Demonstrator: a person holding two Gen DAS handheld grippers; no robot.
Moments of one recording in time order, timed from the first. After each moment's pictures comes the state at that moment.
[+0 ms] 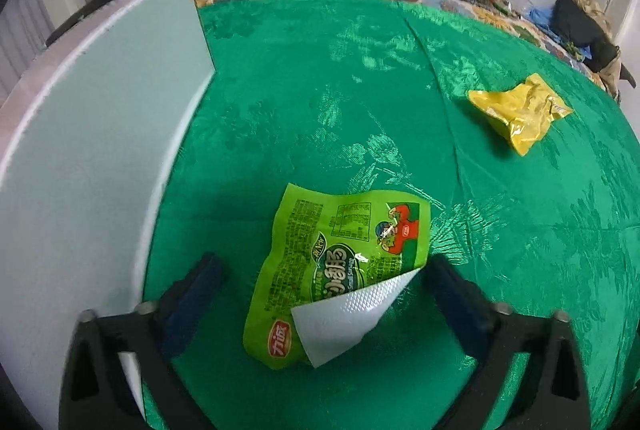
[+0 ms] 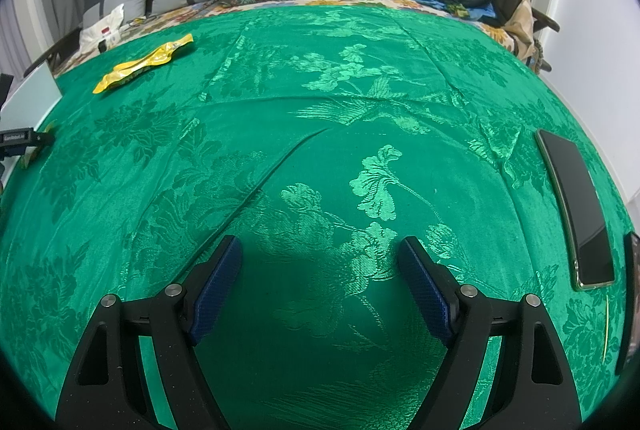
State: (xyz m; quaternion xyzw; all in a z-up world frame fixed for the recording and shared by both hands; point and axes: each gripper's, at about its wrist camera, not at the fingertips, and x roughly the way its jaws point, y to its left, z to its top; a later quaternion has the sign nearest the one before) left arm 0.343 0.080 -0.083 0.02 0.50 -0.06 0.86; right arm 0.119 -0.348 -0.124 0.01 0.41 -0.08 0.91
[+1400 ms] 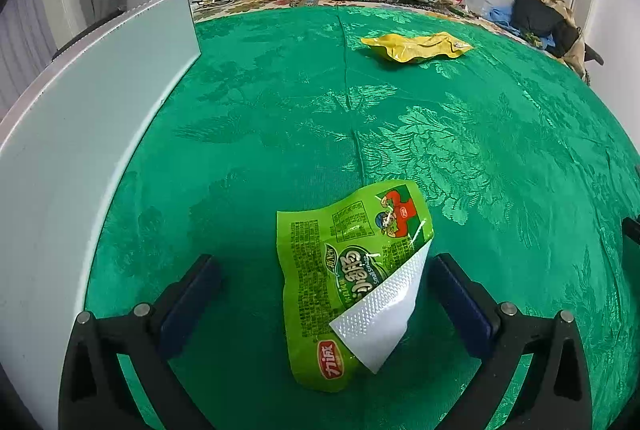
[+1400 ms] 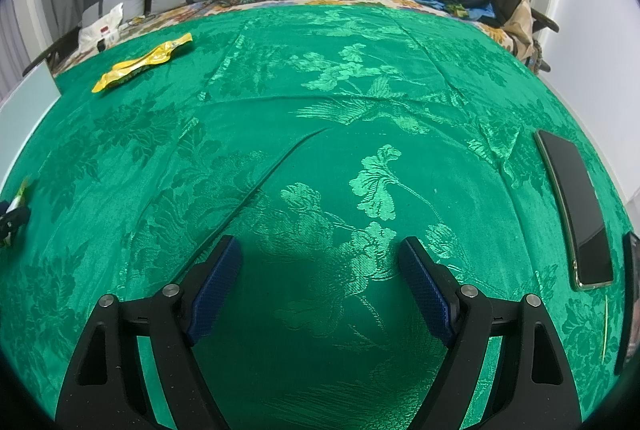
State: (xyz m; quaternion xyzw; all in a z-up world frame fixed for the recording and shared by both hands) left arm 0.211 0.047 -0.089 0.04 0.45 -0.09 0.89; right arm 0.118 -0.348 -0.124 0.01 0.41 -0.08 0.91
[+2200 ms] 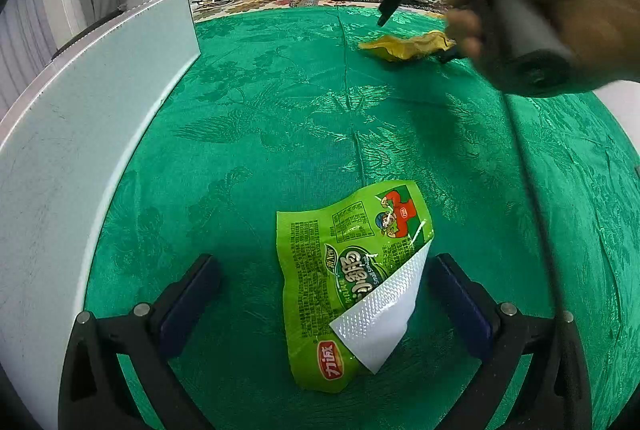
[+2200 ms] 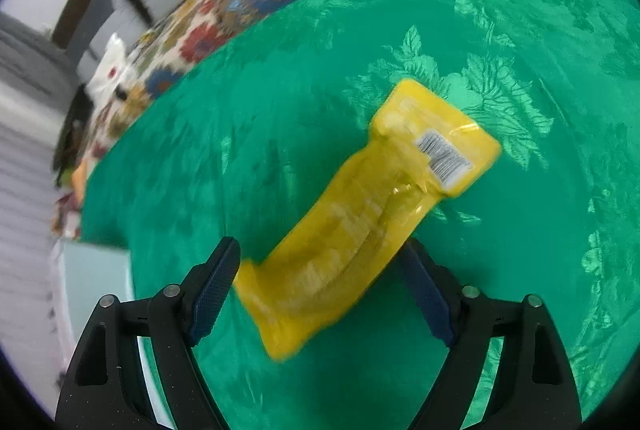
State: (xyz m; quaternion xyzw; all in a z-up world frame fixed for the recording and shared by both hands) left arm 0.210 0.046 -0.089 0.04 0.45 -0.09 0.89; right arm 0.423 -0.181 -0.115 0.22 0.51 -0.03 0.83
